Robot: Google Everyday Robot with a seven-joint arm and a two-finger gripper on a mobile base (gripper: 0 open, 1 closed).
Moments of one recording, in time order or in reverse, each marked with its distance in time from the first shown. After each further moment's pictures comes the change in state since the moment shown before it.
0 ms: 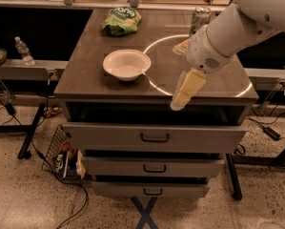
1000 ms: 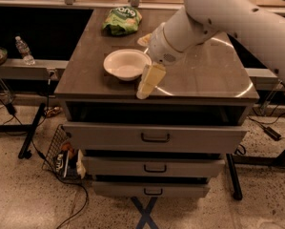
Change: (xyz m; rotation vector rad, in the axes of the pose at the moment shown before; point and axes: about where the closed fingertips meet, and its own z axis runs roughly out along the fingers) arm -0.062 -0.046 0.073 0.025 -0.084 -0.133
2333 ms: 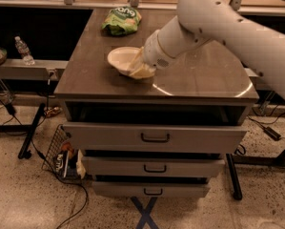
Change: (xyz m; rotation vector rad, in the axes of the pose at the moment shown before) arm -0.003 -0.008 0.035 -0.014 -0.056 0.011
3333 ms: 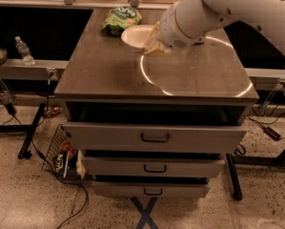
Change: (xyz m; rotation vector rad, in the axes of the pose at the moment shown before) arm -0.011 -0.026 -0.083 0.218 0.085 -0.079
